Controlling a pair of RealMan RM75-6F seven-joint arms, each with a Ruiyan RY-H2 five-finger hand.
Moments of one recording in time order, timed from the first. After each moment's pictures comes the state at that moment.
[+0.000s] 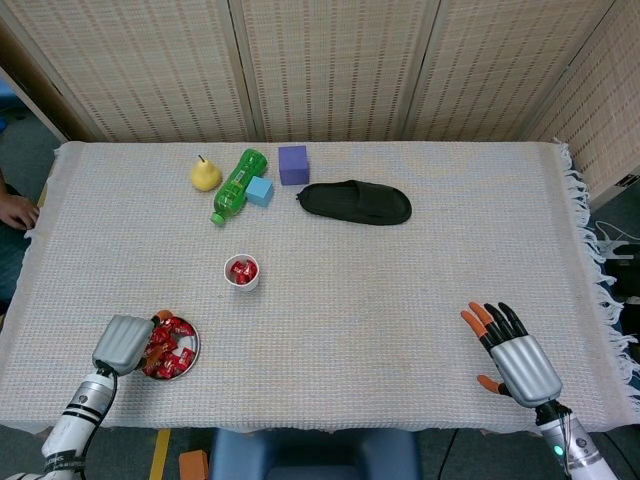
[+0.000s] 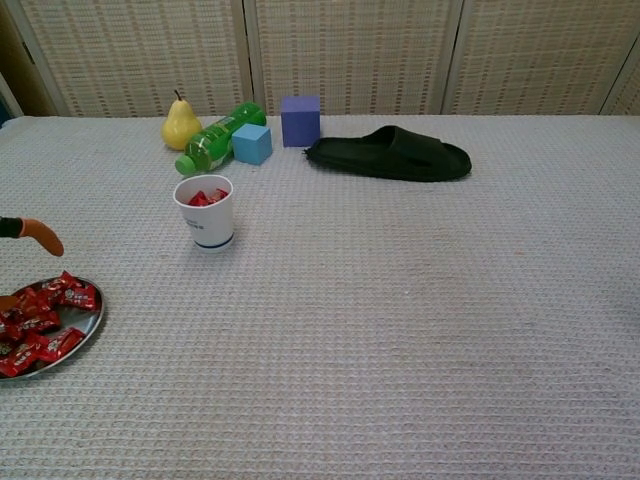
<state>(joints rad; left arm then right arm) -0.48 -1.31 0.08 -1.62 1.19 1.18 0.42 0.17 -1.21 -0.07 -1.58 -1.68 1.37 -0.16</state>
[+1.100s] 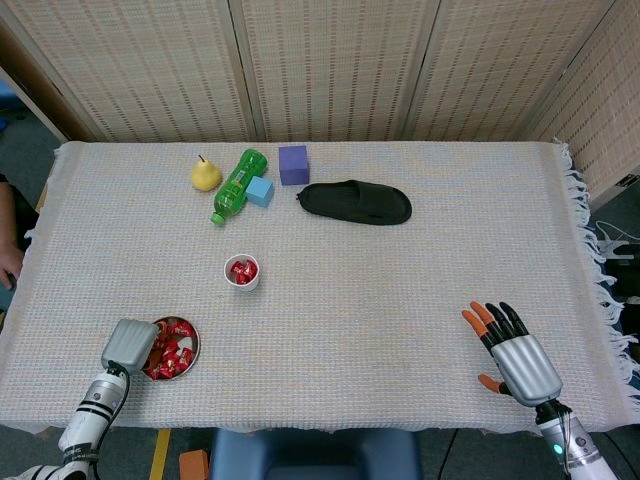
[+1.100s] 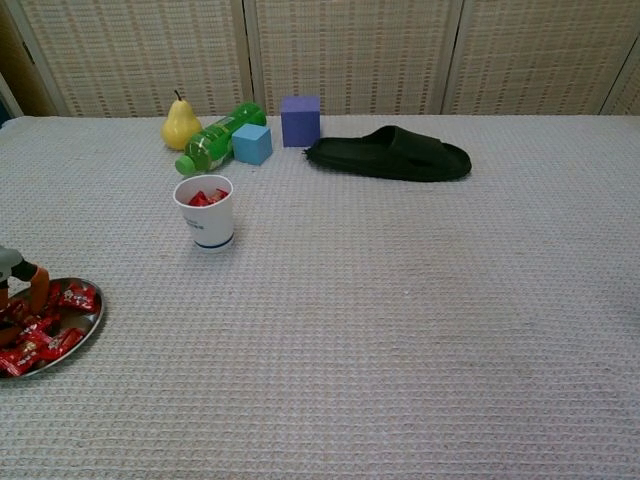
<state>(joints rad) -0.43 -1.45 0.04 -1.39 1.20 1.09 0.45 0.17 -1.21 -0.06 -1.58 -1.67 1.36 -0.17</state>
